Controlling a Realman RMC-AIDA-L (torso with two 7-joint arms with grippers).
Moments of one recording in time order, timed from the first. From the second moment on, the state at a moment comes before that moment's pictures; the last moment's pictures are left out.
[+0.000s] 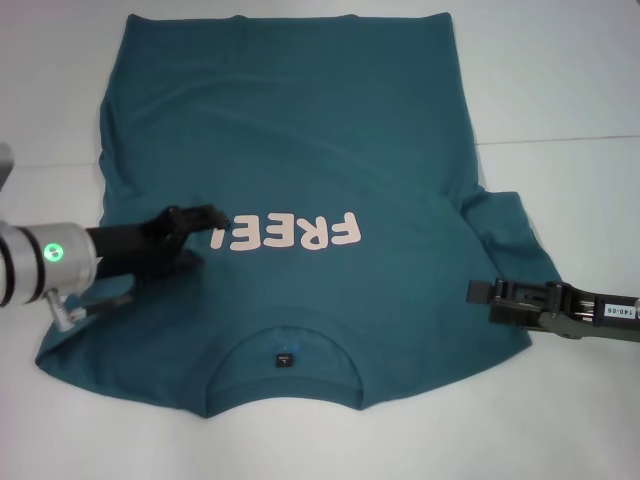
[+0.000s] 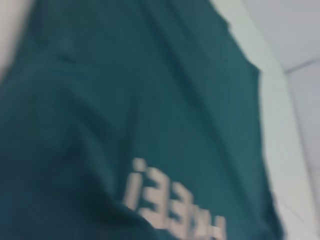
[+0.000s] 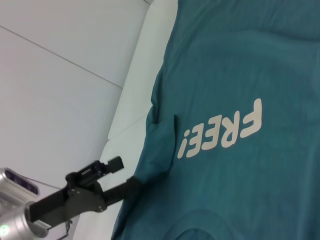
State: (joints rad) left arm -0.70 -2.16 0.71 0.72 2.24 1.05 -2.71; right arm 0.49 1.98 -0.58 -0.50 -2.02 -1.48 2.14
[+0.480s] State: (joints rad) left arm -0.62 -2.14 0.71 0.74 2.00 1.29 -2.60; right arm 0.50 1.98 -0.58 -0.50 -2.02 -1.48 2.15
